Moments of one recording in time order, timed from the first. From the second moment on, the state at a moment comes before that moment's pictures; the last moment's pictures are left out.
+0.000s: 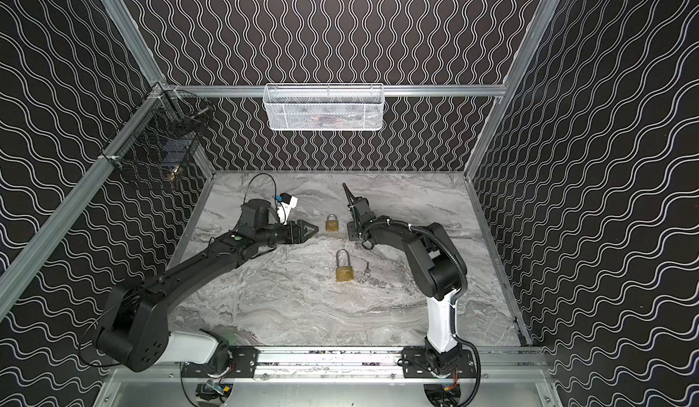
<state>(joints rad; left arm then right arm) -0.41 1.40 0.88 -0.05 0.53 -0.49 0.54 1.99 1.25 -0.22 0.16 0.29</state>
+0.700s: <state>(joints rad) -0.41 1.39 0.86 -0.05 0.52 -0.49 0.54 2.12 1.39 -0.25 0.24 0.29</state>
